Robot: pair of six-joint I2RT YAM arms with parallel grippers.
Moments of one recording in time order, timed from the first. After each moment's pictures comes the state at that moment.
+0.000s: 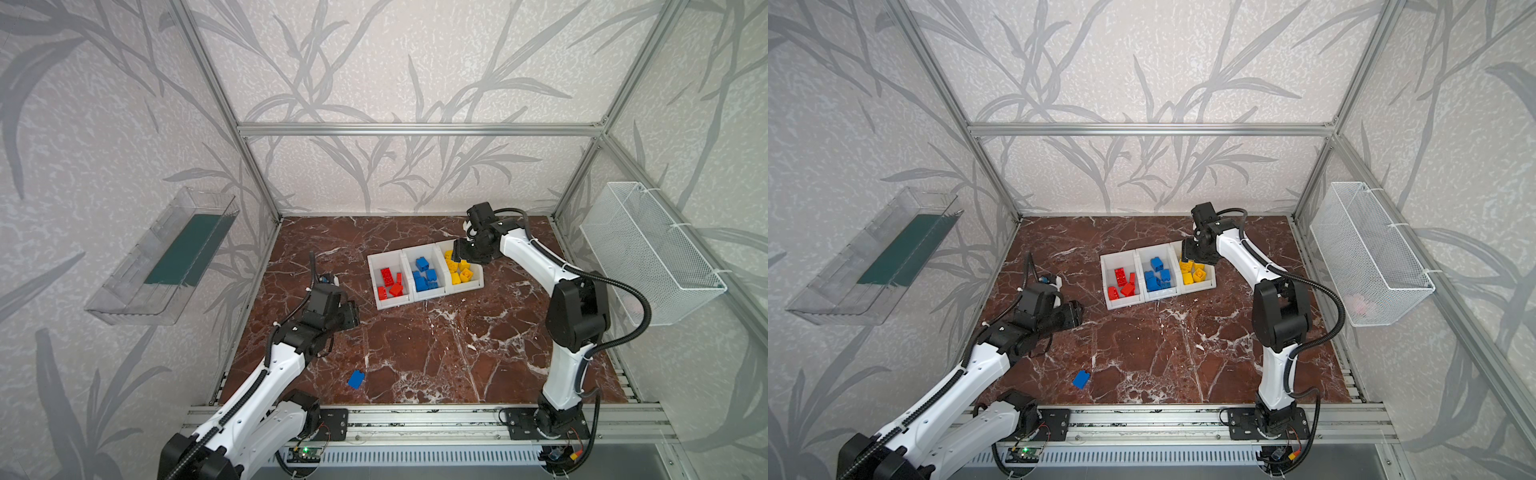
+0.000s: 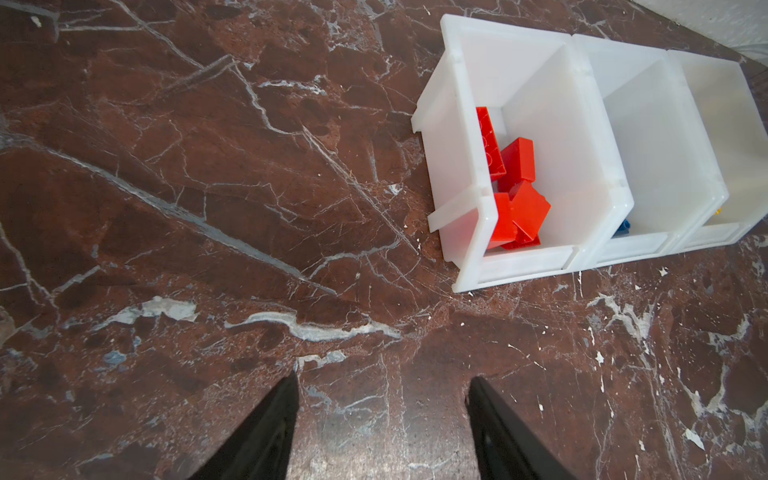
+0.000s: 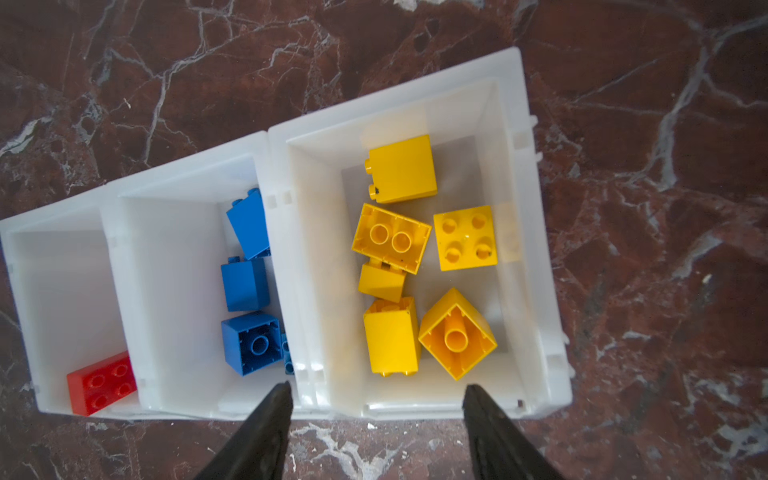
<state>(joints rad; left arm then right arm) -0.34 0.90 0.60 -0.53 -0.06 -0.50 0.34 1.90 1.65 -0.84 -0.13 0.38</state>
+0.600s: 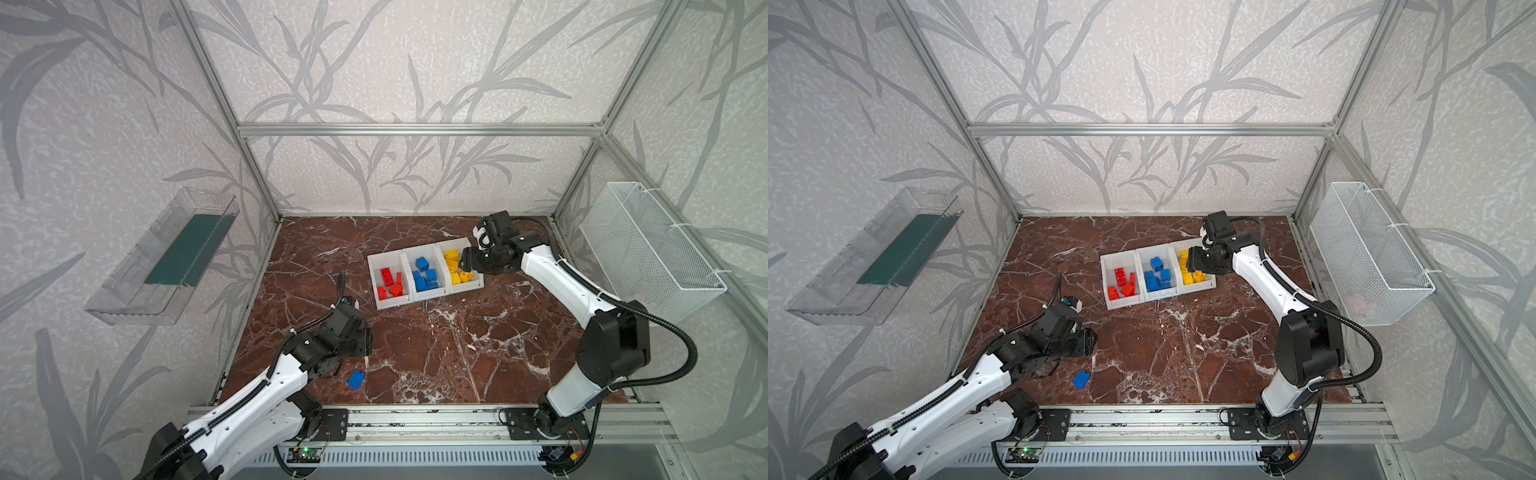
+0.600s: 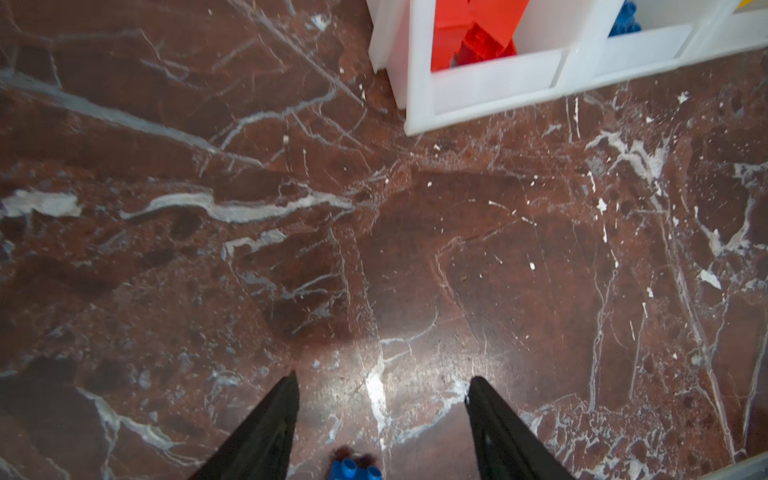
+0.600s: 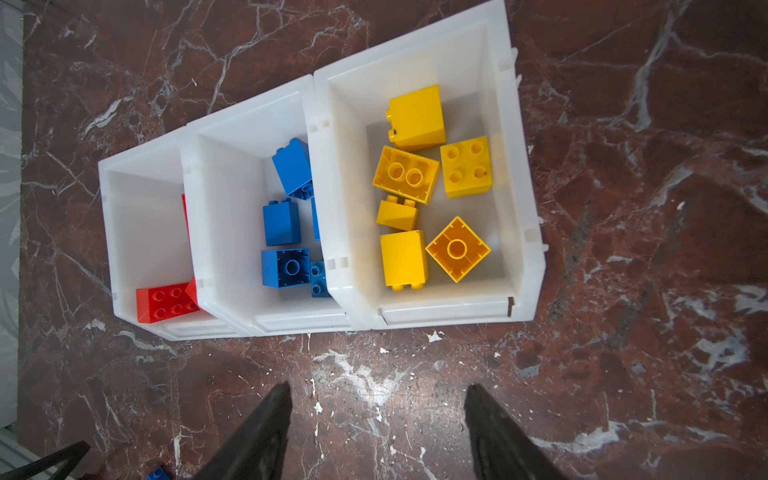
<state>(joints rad) -0.67 0.87 0.53 -0.69 -0.11 -0.62 0.34 1.65 1.42 -0.79 -0.18 0.39</state>
